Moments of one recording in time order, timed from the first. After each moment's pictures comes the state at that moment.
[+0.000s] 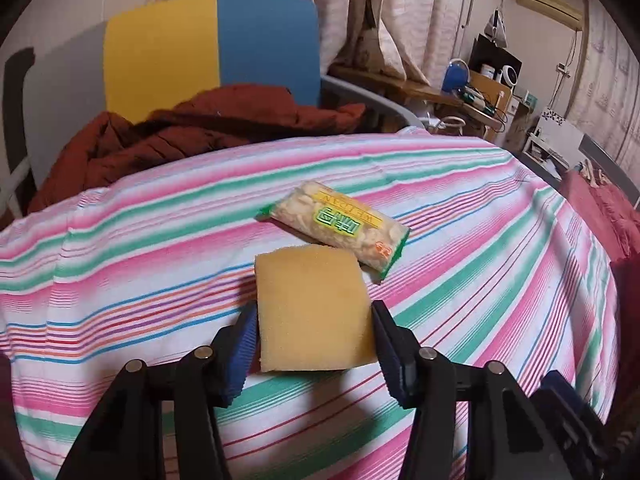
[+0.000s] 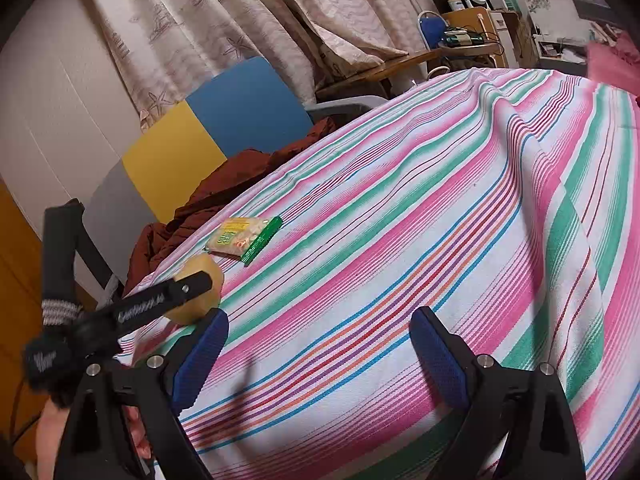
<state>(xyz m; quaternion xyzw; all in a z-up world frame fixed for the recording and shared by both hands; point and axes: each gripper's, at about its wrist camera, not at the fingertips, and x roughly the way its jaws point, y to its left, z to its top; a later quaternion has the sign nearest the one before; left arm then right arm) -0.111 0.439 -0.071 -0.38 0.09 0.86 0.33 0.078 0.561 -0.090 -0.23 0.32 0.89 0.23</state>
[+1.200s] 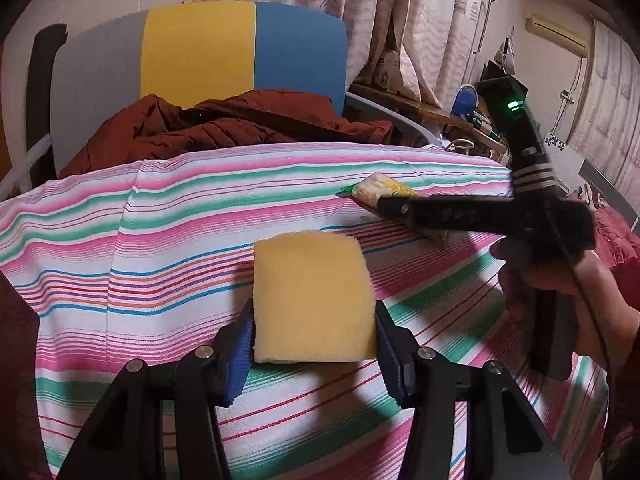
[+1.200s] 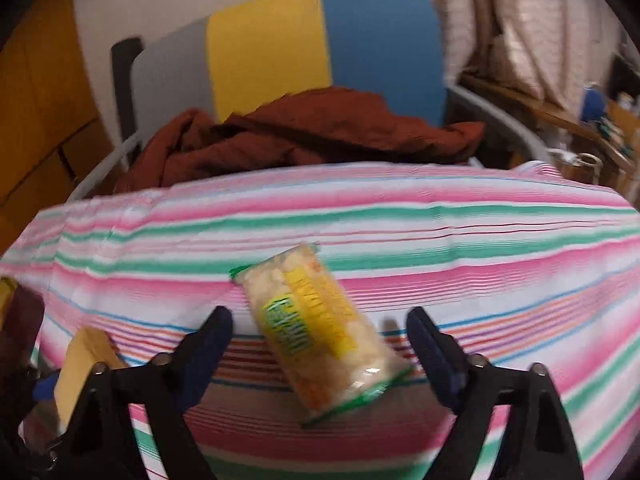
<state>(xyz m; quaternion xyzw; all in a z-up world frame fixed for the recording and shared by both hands) -0.120 0.359 -0.087 -0.37 0.05 0.87 0.33 -0.146 0.581 -0.078 -0.39 0.08 0.91 0.06</state>
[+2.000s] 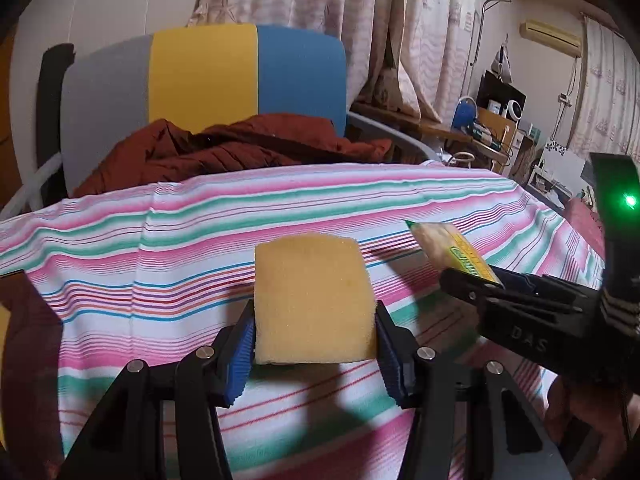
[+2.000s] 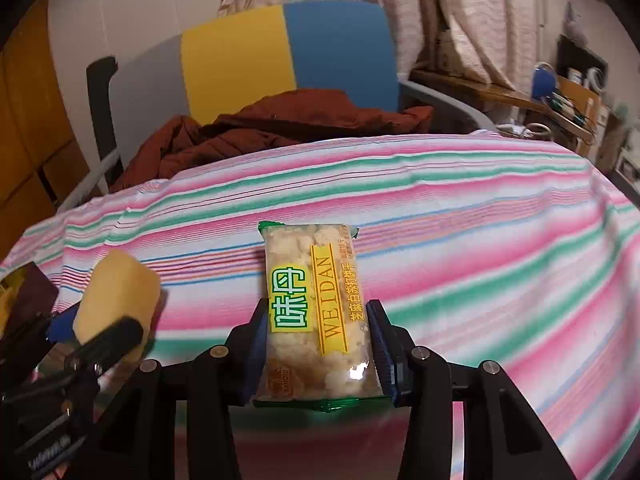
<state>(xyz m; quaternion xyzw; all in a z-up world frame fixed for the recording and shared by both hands) -0.101 0.345 -0.072 -0.33 0.06 0.88 0.33 -0.049 0.527 -0.073 -0.36 0.12 0.91 0.15</state>
